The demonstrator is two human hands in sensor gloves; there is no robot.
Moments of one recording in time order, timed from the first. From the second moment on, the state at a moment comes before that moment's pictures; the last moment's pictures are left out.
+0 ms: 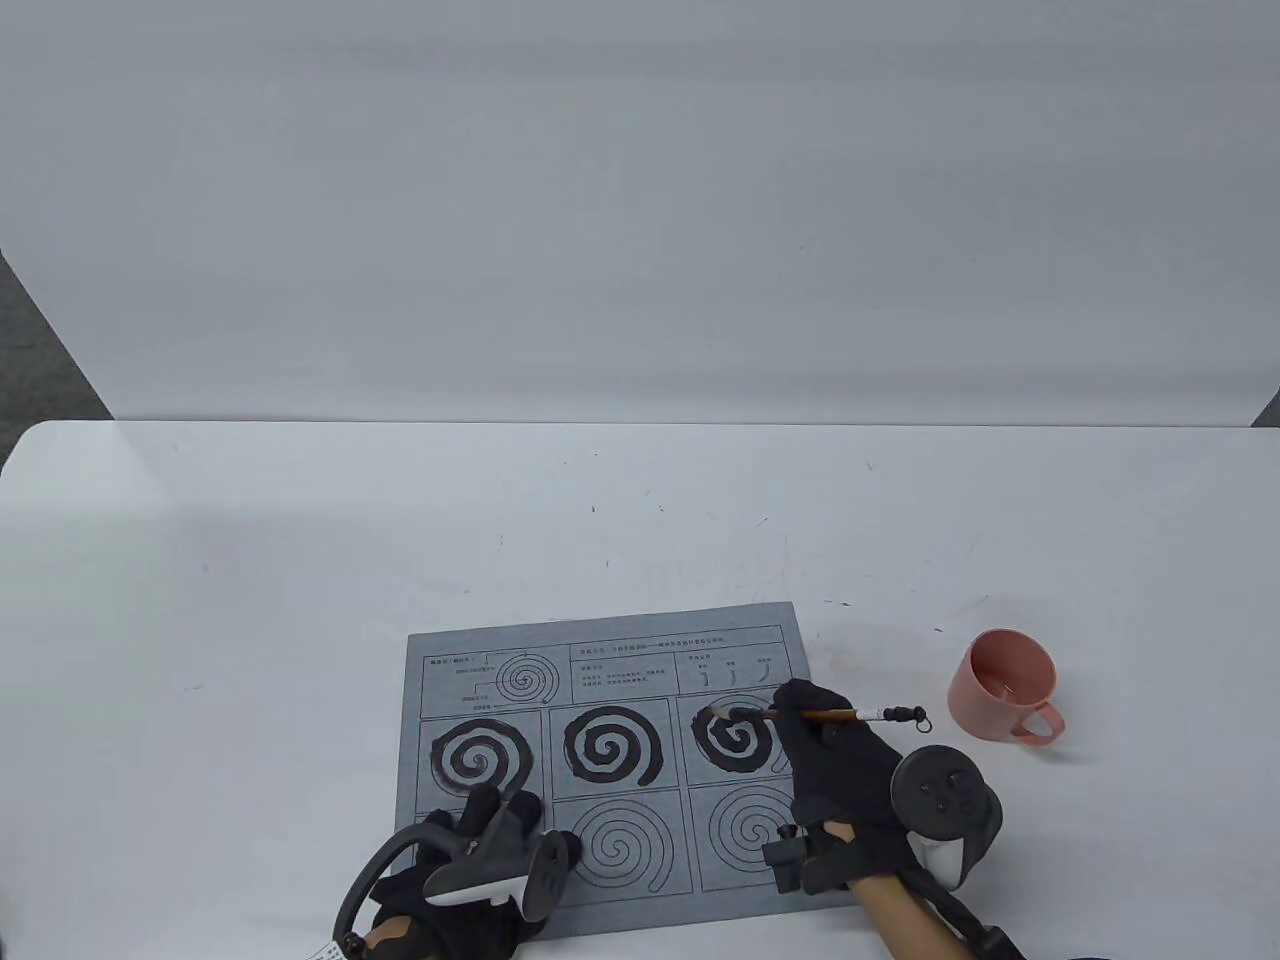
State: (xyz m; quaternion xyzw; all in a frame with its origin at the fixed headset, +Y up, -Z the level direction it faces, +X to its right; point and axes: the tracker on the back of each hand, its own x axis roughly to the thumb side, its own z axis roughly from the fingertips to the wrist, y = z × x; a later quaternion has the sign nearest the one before) left_hand -0.162 -0.781 -0.245 -0.35 -0.16 -0.17 0.91; right_hand 0.178 -0.743 -0.301 0.04 -0.18 0.83 0.52
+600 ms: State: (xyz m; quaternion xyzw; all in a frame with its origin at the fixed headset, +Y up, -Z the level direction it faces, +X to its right) left_hand -0.162 -0.781 -0.245 -0.35 -0.16 -0.17 0.91; right_hand 0.181 -0.742 -0.303 0.04 -0.19 0.83 0.52
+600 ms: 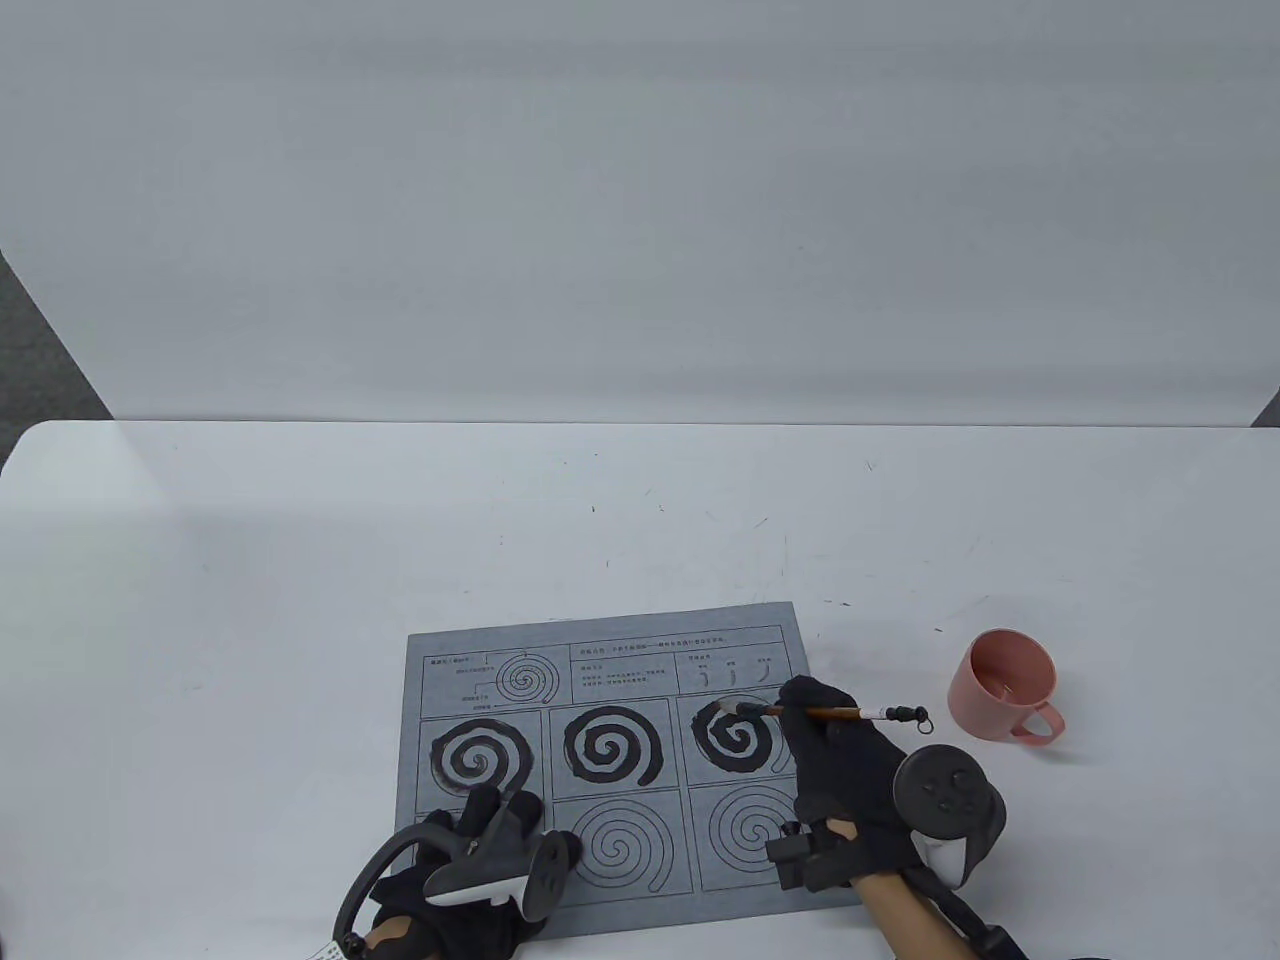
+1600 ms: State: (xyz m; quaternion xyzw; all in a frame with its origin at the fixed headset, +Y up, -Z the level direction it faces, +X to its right) left_hand -0.162 -0.781 -0.245 -0.35 -0.16 -0.17 0.91; right_hand 0.186 -0.742 -0.303 0.03 -0.20 0.83 0.51
